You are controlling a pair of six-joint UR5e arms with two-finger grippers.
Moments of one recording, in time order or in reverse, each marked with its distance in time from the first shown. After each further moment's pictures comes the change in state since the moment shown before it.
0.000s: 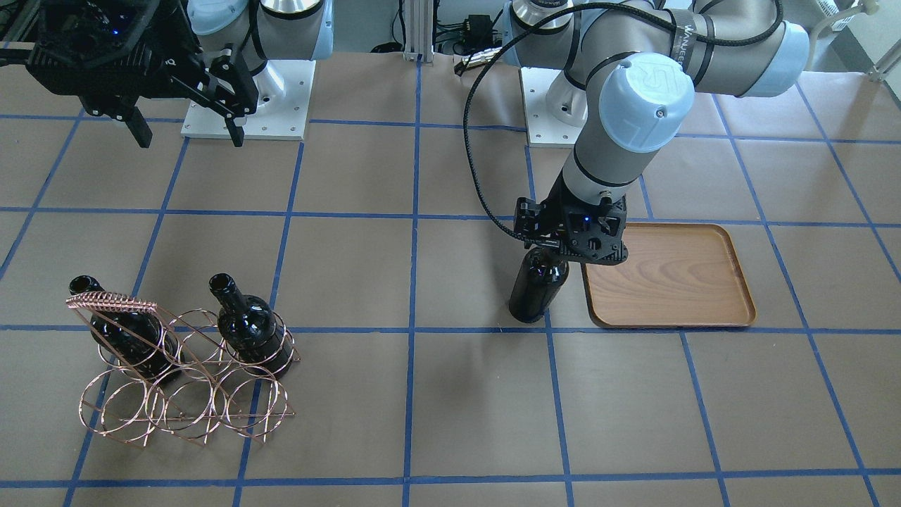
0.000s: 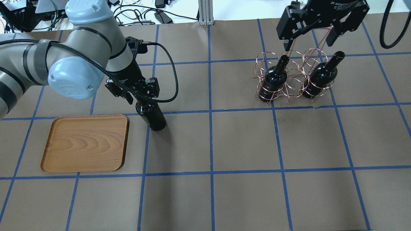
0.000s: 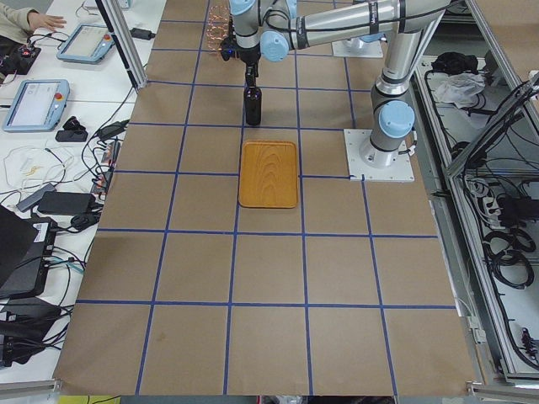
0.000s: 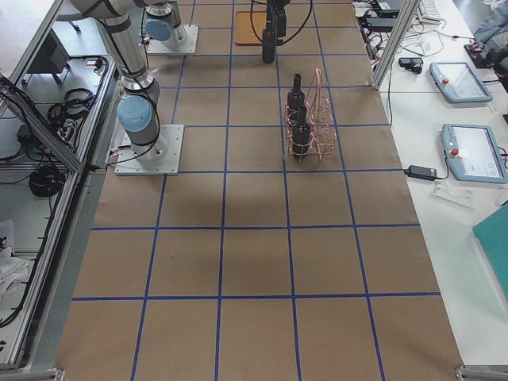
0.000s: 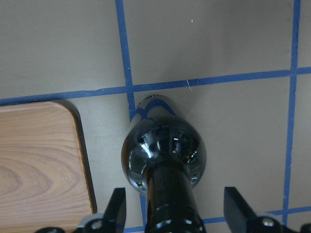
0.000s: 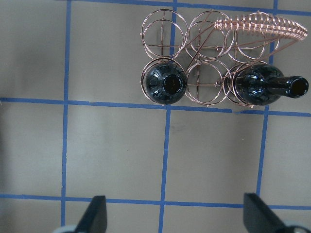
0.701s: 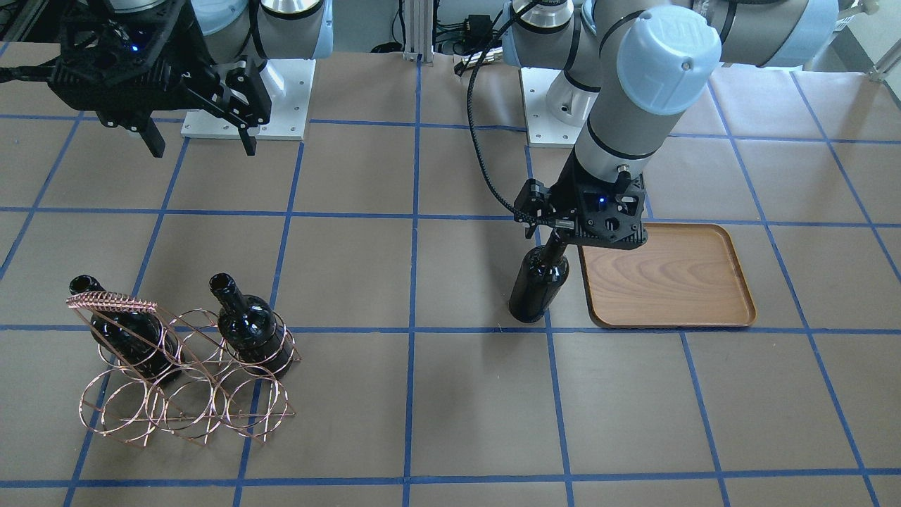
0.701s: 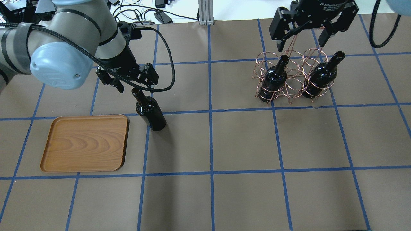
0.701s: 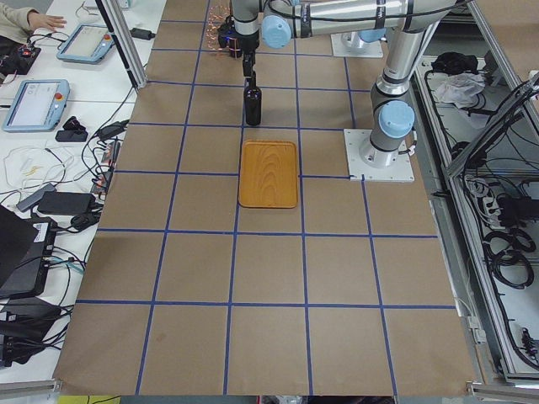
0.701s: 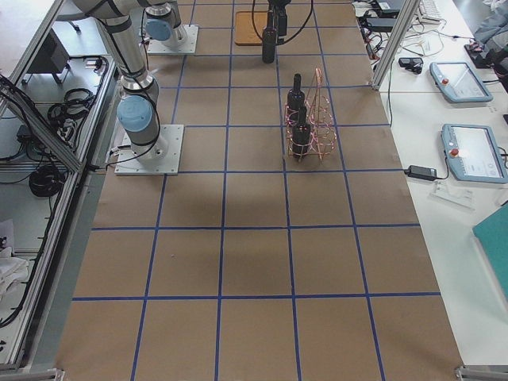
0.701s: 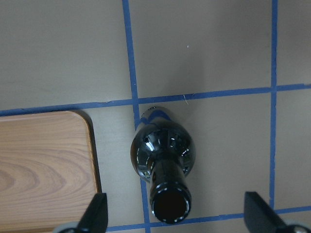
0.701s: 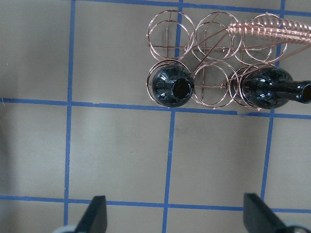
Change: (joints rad) left arm 0.003 0.014 0.046 -0.016 0.004 -0.009; right arm 0.011 0.018 -0.012 -0.004 0.001 0.005
